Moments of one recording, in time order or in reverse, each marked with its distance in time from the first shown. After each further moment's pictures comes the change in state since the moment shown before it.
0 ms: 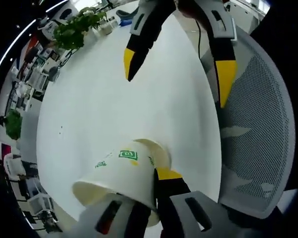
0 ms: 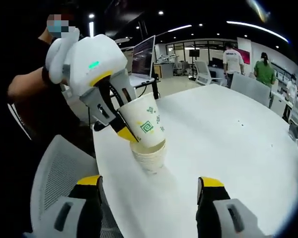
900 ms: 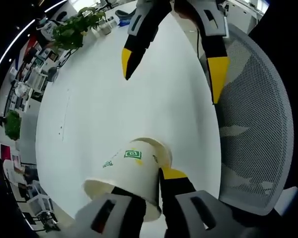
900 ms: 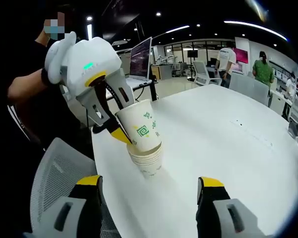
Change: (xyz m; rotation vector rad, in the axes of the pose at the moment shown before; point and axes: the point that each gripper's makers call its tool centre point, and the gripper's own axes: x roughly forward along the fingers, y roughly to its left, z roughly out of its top) left arm -0.003 0.003 -0.003 0.000 -0.011 -0.009; right arm 0.000 -0.009 0.000 0.017 -0.016 0.000
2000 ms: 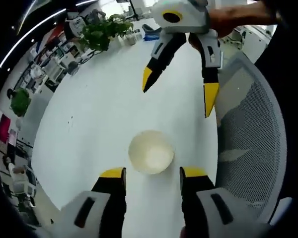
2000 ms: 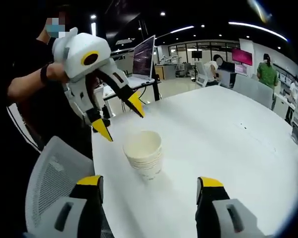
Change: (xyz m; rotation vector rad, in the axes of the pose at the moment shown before) left arm -0.025 0.015 -0.022 -0.275 -0.222 0.067; right arm 0.019 -0.005 0.005 -0.043 0.008 0.027
